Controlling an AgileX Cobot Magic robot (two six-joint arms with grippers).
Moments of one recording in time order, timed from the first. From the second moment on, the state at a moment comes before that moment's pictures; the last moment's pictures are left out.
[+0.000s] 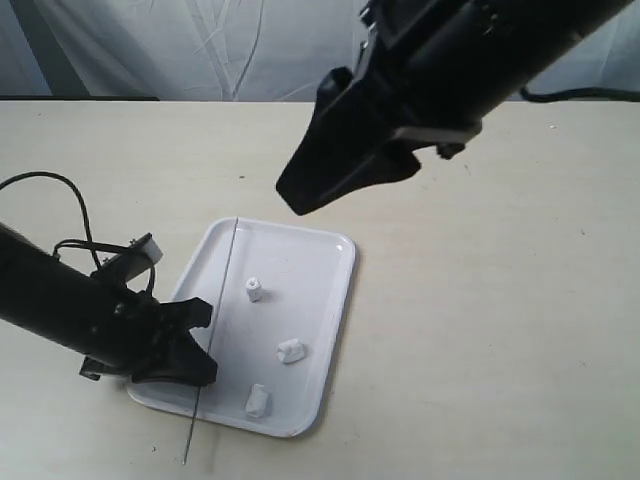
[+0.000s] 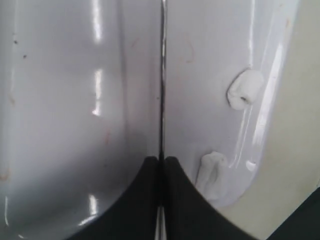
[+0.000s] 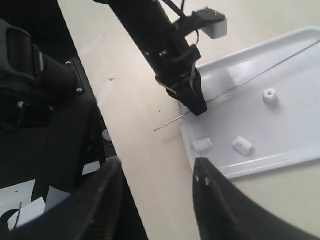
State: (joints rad) left arm -0.21 1.80 -0.59 -1.26 0.74 0.89; right arm 0.63 1.40 -1.38 0.63 1.21 -0.50
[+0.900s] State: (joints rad) left arm -0.20 1.20 -0.61 -1.19 0.75 0.95; right arm 0.63 0.78 -1.38 0.10 1.18 -0.19
